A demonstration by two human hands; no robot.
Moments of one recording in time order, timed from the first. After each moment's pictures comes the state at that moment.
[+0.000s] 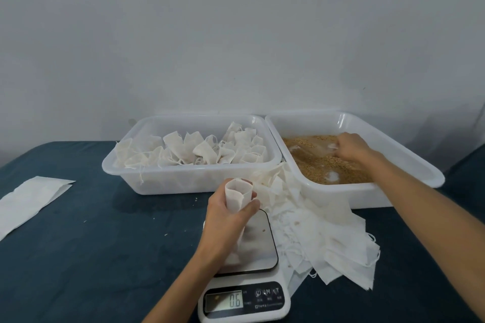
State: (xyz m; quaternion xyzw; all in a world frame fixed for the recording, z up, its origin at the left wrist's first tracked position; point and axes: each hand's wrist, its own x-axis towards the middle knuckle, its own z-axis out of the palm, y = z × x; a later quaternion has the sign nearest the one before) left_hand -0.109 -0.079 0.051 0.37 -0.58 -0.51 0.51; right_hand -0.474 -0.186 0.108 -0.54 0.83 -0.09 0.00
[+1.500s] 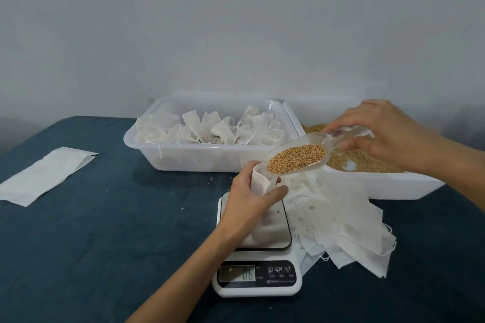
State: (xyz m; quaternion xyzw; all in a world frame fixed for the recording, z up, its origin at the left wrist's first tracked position) left_hand -0.115 -0.072 0.054 0.37 -0.62 -0.51 0.48; right_hand -0.363 -0.046 0.204 -0.82 0.55 -0.16 -0.06
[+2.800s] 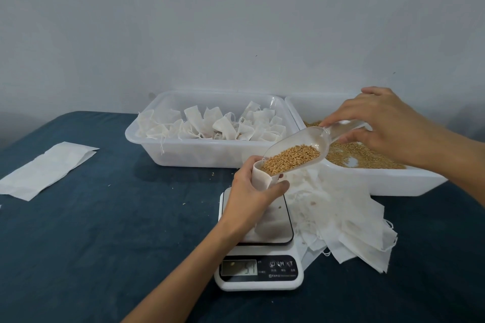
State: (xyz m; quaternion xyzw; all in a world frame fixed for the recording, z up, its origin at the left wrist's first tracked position) left_hand -0.115 -0.072 0.054 0.39 -0.61 -0.50 0.47; right_hand -0.354 -0.048 0.207 -0.81 0.56 -0.15 -0.10
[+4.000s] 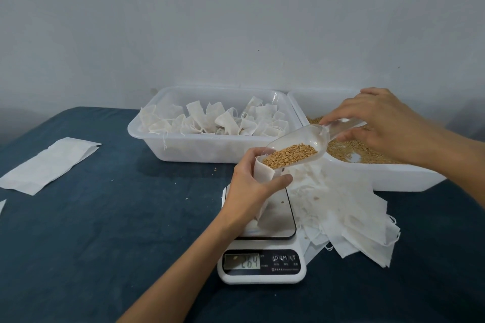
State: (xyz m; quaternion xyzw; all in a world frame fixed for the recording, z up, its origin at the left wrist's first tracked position) left_hand -0.109 -0.071 0.062 0.37 -0.59 -0.54 0.48; right_hand -0.358 -0.056 0.196 -0.82 0.55 -0.14 -0.10
